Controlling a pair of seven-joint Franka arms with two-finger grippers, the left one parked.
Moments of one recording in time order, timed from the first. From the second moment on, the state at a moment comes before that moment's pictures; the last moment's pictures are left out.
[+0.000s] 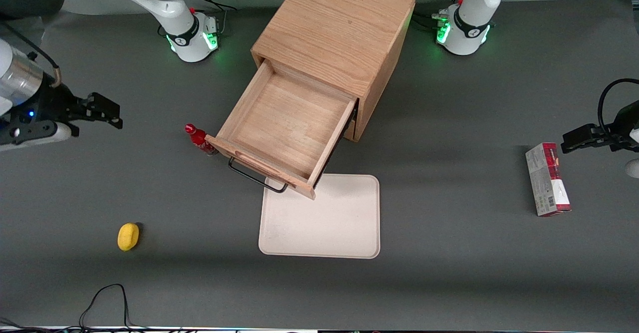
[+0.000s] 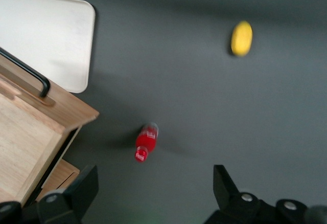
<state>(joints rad) 0.02 0.01 0.08 -1.56 0.01 1.54 0.05</state>
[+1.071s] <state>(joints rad) 0.02 -0.20 0.02 -1.84 0.01 1.62 0.10</state>
